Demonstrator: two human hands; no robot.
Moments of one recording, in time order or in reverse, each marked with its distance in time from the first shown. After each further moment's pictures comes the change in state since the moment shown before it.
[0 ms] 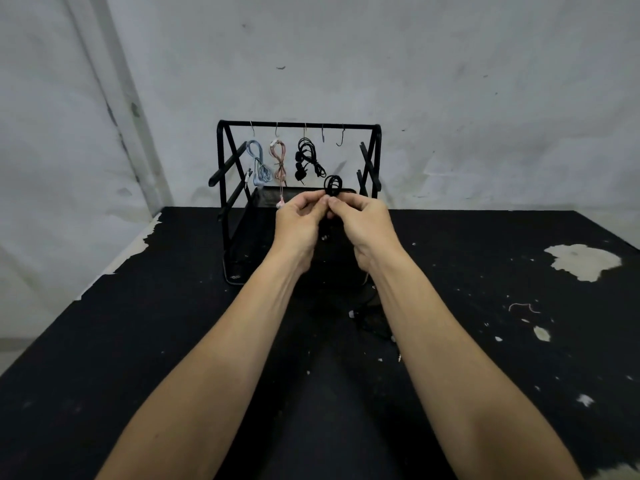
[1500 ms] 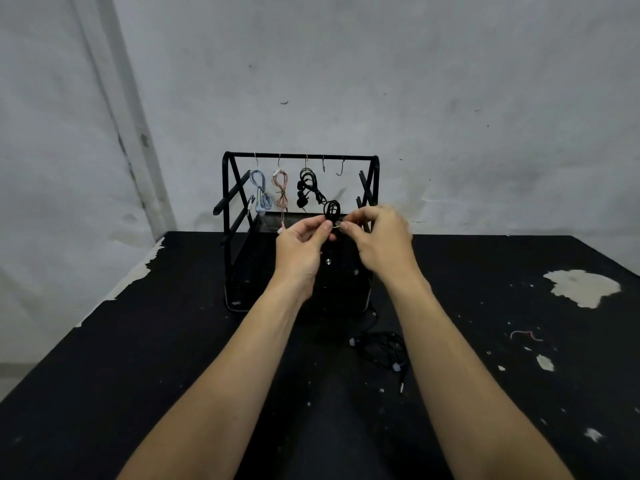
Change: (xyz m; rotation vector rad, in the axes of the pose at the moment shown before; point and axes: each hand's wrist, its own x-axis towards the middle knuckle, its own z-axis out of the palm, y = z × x) left_hand -0.009 0.012 0.004 0.005 0.024 0.023; right_hand 0.010 -0.018 -0.030 -0.704 0.101 -0.364
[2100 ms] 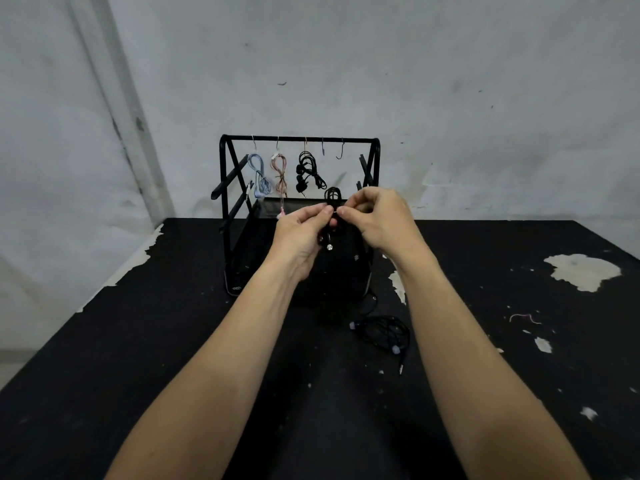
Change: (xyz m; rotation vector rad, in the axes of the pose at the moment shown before) left_hand 0.005 0.006 0.000 -0.115 -0.052 -0.186; right_hand 0.009 0.002 -0.006 0.131 -0.149 0.008
